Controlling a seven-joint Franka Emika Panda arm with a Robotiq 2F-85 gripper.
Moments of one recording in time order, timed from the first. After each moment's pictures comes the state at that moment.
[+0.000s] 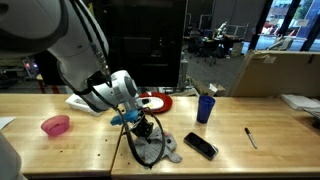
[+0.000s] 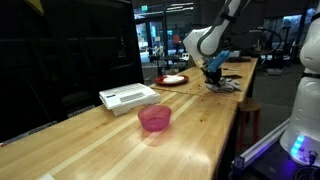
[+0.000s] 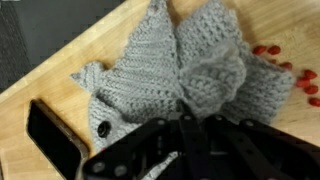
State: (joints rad) arm 0.04 -0.03 0.07 -2.50 -0.59 2.12 0.56
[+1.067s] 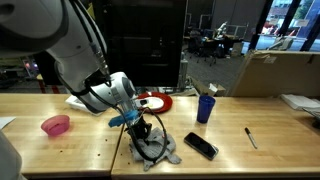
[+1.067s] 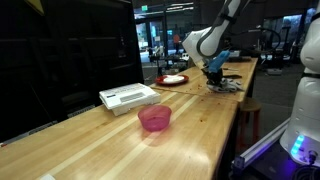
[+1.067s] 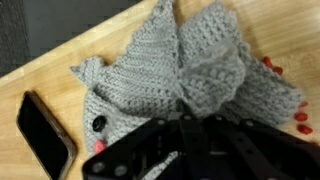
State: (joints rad) arm 0.05 -0.02 0.08 -2.50 -0.60 2.08 0.49
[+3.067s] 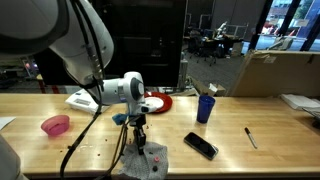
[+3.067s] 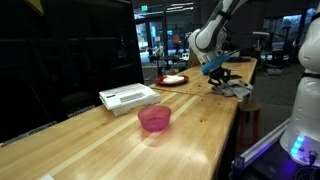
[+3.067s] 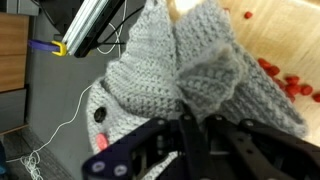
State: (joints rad) arm 0.01 -0.03 0.03 -2.49 -0.32 1.98 1.03
